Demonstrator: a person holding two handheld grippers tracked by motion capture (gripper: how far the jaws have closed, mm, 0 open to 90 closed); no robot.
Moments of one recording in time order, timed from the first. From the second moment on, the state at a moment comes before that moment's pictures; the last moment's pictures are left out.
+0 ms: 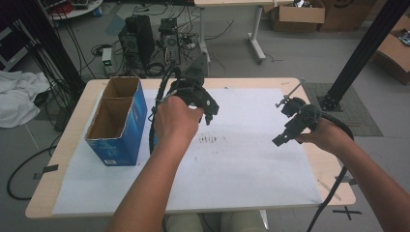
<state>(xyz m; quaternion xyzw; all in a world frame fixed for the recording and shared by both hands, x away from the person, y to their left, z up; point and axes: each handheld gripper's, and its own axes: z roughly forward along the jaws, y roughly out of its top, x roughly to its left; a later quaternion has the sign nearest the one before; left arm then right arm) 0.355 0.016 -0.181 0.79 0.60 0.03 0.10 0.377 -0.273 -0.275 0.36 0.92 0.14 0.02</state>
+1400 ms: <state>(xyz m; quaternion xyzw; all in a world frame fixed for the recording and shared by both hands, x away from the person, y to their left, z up) 0.359 0.058 -0.157 0.80 0.58 0.08 0.13 0.375 -0.269 -0.269 0.35 0.93 0.13 0.03</state>
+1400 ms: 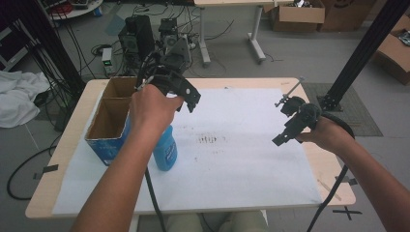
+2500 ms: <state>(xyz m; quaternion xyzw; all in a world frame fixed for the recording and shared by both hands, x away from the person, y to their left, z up) 0.371 0.094 -0.196 0.80 0.59 0.07 0.09 0.379 -0.267 -0.274 0.35 0.93 0.13 0.02</state>
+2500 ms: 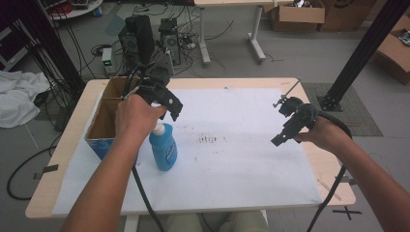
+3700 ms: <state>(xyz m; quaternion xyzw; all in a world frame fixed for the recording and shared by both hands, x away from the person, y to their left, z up) 0.373 0.103 -0.247 0.80 0.59 0.04 0.06 0.381 -0.261 -0.284 0.35 0.93 0.12 0.01</state>
